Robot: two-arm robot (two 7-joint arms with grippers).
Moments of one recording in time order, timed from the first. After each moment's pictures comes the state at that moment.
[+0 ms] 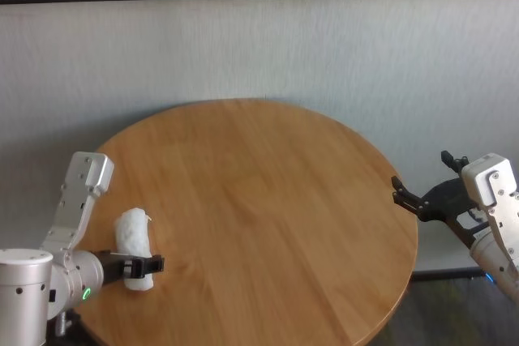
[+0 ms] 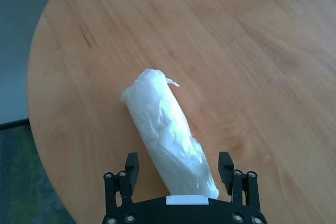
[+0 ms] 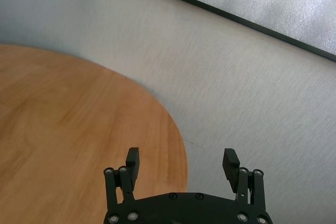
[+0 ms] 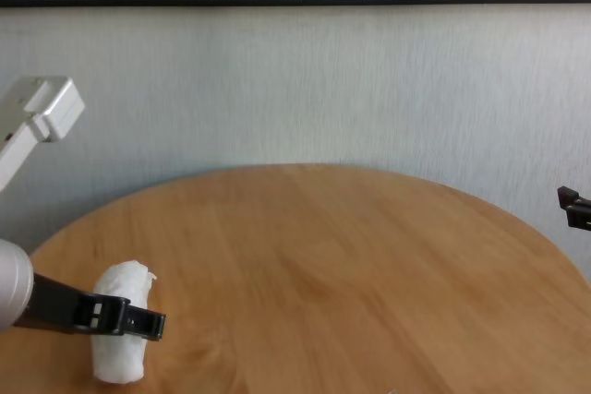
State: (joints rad) left arm -0.17 0.34 0.29 -1.62 -0.48 0.82 0.09; right arm 0.20 0.60 -0.45 -1.41 0.25 -0.12 -0.03
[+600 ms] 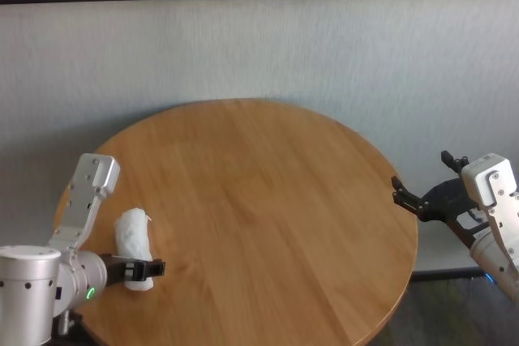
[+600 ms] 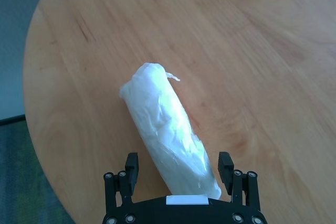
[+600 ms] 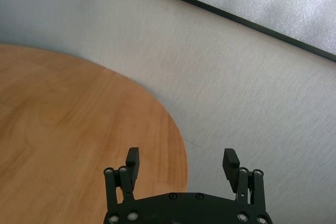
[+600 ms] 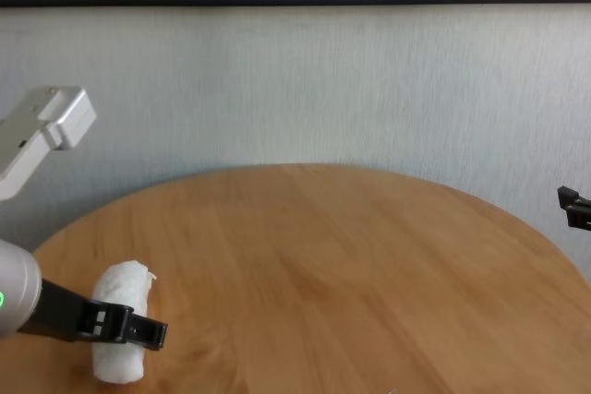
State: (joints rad) left arm -0.19 0.32 0.29 -1.60 -0.45 0.84 0.09; right arm 0.20 0.60 -0.45 -1.41 0.25 -0.12 -0.03
